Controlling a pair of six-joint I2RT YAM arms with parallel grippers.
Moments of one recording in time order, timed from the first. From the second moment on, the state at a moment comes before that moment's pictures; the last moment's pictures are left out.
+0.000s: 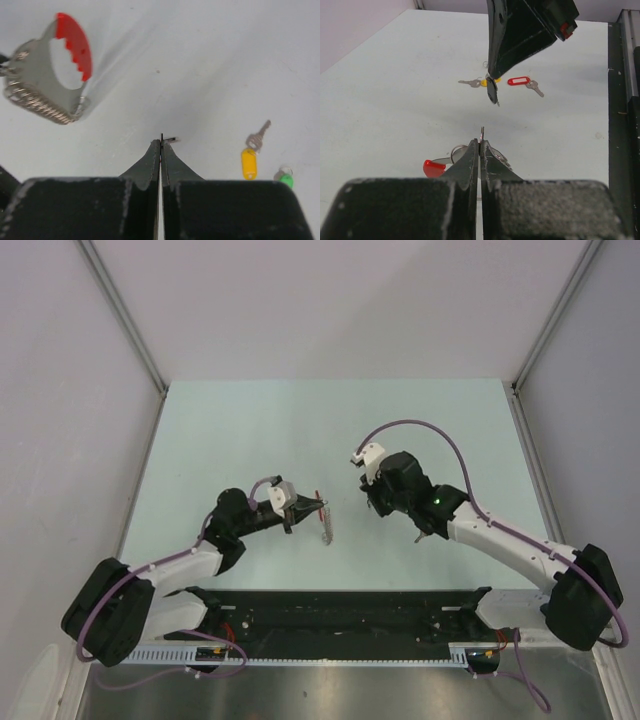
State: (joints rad) left arm -0.55 1.15 0.32 0.81 0.64 0.10; right arm 0.75 1.24 0.91 -0.34 0.09 -0.01
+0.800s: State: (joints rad) left arm -0.54 1.14 0.27 1.05 0.90 0.11; right arm 1.04 1.16 0.91 -0.32 0.02 -0.34
